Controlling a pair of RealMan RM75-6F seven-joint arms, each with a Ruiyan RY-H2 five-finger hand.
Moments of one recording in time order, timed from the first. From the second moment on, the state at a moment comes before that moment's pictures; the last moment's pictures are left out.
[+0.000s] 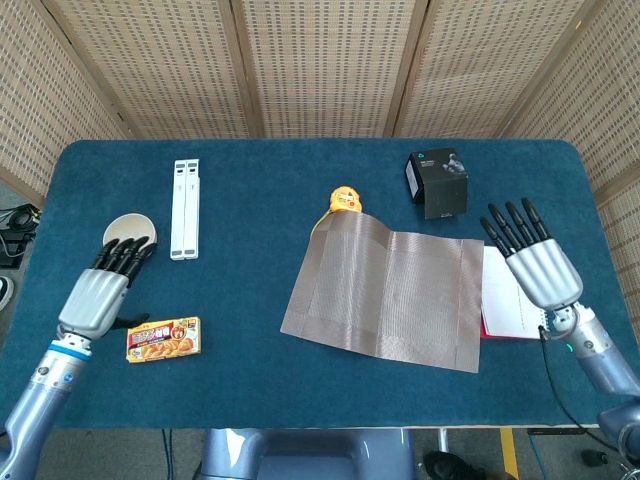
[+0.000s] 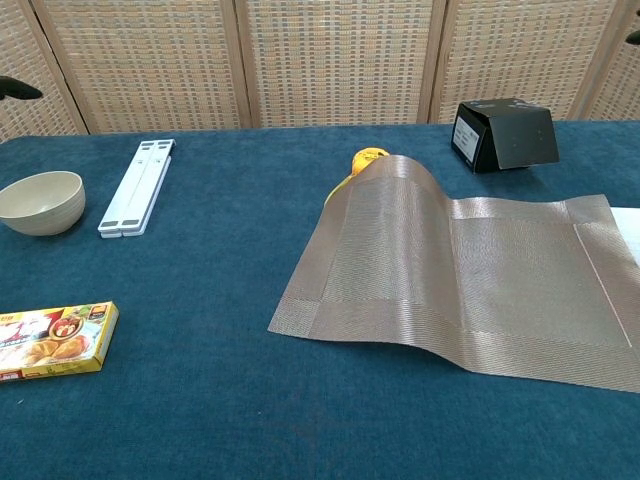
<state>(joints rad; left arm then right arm) -0.41 -1.15 -0.09 -1.75 1.40 1.20 0.20 0.48 -1.37 0.04 -0.89 -1.64 1.51 -0.20</state>
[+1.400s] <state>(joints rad) -0.91 -1.81 -0.03 -1.01 1.70 0.83 -0.06 0.18 -1.38 0.05 -1.27 -1.56 1.59 -0.02</state>
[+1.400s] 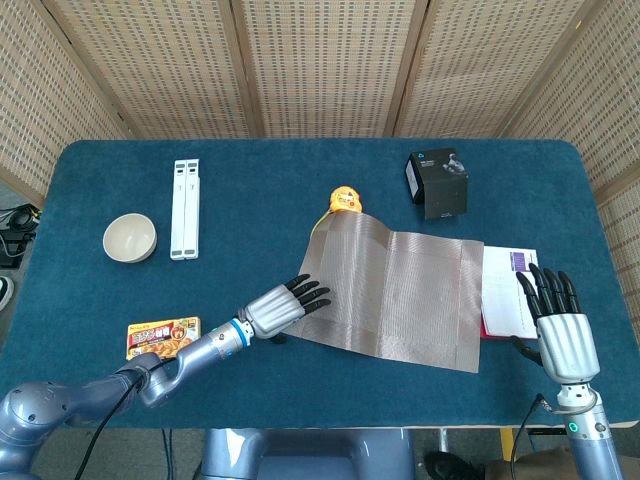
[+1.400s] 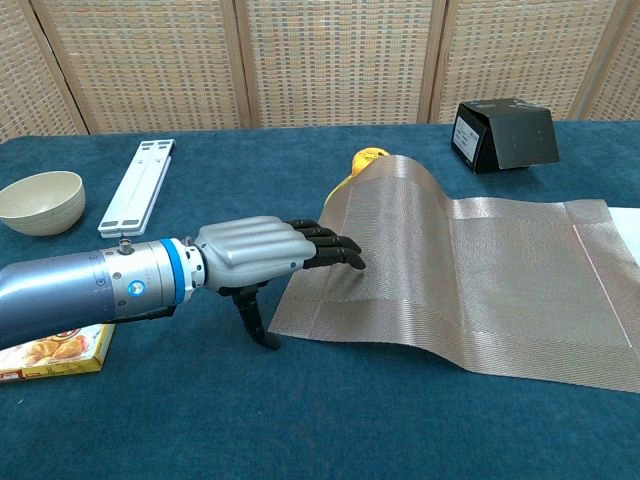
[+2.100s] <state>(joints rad) -0.95 -1.83 -0.03 -0.99 1.65 0.86 -0.07 0.17 -1.37 0.06 -1.29 -1.58 1.59 -0.02</state>
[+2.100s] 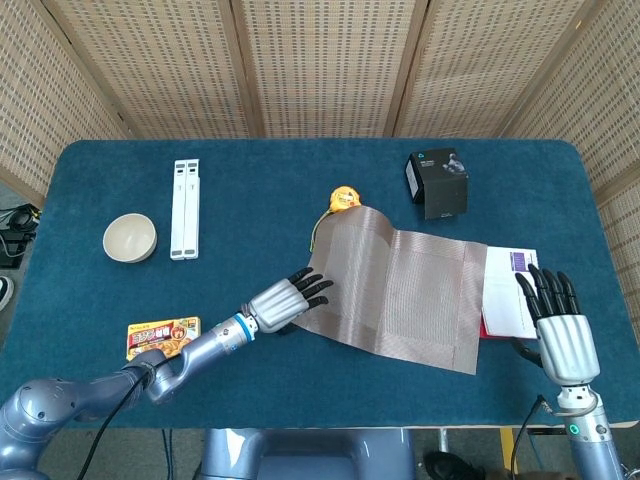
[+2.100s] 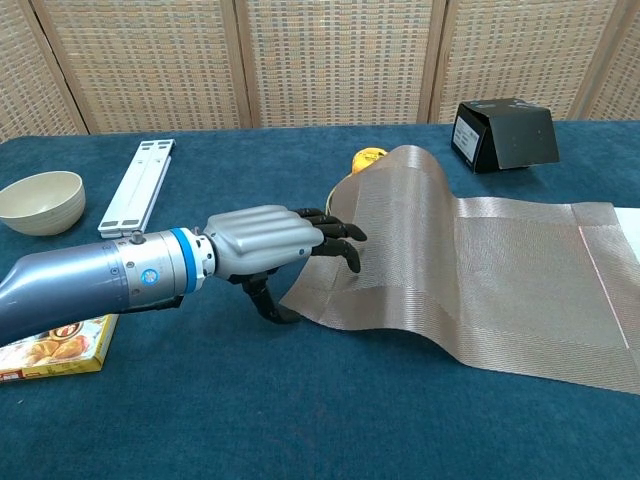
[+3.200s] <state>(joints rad) -0.96 -1.87 -0.04 -0.92 1.56 0.83 -0.03 0.16 -1.35 0.07 -1.31 -1.62 1.61 -0.01</state>
